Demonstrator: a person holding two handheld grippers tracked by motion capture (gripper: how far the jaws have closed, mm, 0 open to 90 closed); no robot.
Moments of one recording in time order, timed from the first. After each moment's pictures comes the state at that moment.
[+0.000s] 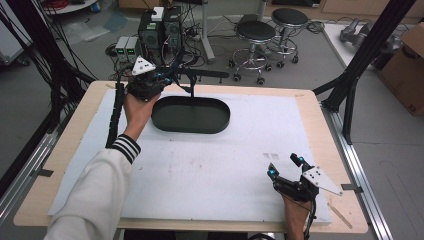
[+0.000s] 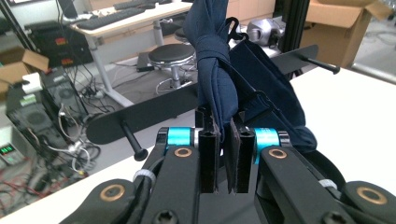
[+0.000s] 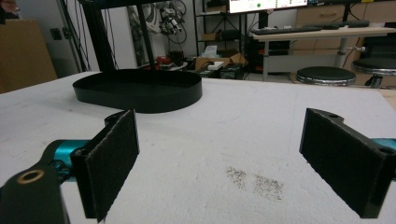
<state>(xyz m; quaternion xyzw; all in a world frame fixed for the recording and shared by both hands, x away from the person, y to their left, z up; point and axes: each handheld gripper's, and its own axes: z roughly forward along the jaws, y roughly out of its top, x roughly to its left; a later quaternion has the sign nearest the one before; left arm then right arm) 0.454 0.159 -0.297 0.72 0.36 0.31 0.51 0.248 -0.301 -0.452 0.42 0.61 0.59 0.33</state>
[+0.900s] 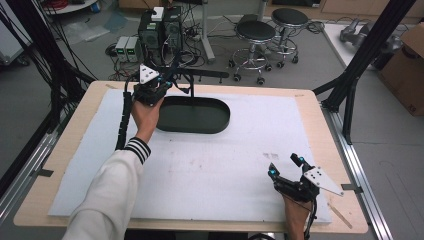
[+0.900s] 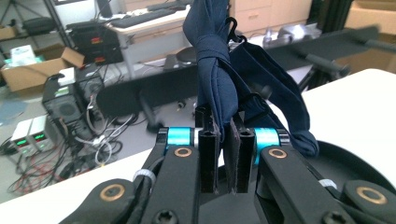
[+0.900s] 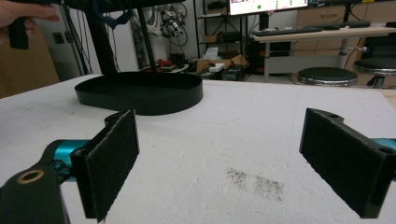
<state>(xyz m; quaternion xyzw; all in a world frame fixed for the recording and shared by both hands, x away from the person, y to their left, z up) 0.462 0.154 -0.335 0.68 0.40 0.35 0.50 0.248 -0.302 -0.453 0.42 0.61 0.59 0.33</state>
